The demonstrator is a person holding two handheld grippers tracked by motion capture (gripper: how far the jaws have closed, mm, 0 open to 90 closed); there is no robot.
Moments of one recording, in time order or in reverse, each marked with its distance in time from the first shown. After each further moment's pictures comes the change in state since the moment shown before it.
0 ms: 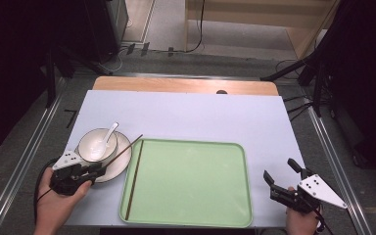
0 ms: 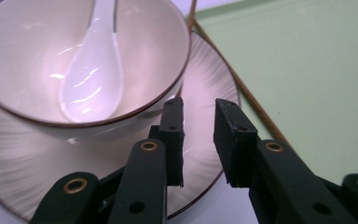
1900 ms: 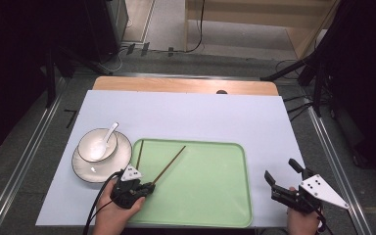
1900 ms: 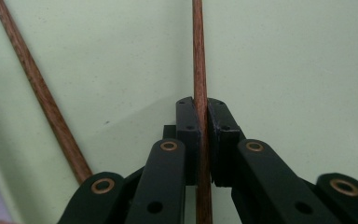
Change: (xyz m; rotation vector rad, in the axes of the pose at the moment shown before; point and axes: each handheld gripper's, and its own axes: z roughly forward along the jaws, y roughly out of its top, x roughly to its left) left arm -0.120 -0.002 0.084 0.125 -0.137 -0.011; right arm -0.002 0.000 -0.002 -0.002 0.003 0.003
